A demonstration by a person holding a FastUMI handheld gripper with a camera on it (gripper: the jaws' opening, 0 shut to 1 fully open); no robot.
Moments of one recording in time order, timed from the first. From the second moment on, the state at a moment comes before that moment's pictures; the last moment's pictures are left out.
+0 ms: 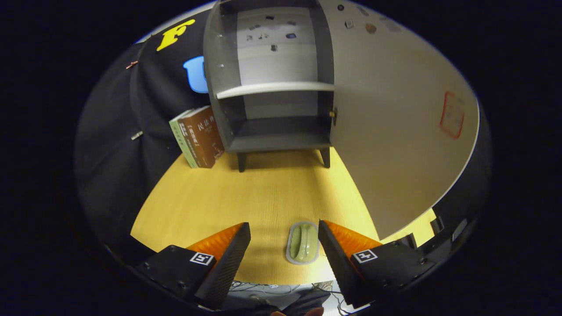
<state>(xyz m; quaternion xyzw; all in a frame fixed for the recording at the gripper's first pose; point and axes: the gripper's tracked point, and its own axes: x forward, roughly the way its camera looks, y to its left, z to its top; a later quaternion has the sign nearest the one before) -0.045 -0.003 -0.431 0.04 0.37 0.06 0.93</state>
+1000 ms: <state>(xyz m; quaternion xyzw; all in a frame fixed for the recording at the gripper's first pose) -0.031 -0.035 -0.555 0.01 0.45 0.00 0.89</state>
